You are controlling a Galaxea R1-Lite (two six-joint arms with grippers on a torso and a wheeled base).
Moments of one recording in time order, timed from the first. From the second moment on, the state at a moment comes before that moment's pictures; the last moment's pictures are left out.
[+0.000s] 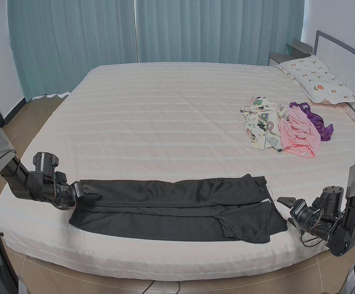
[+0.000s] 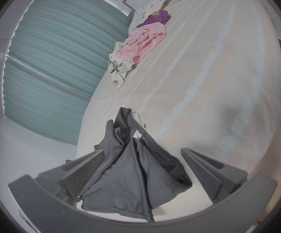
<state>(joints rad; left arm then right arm) 0.12 2.16 -0.90 -0.37 -0.41 -0.38 0.12 2.17 -0.12 -1.55 0.10 0.98</state>
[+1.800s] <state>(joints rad) 0.16 2.06 -1.00 -0.17 -0.48 -0.51 0.11 2.17 -0.12 -1.55 0.10 0.98</state>
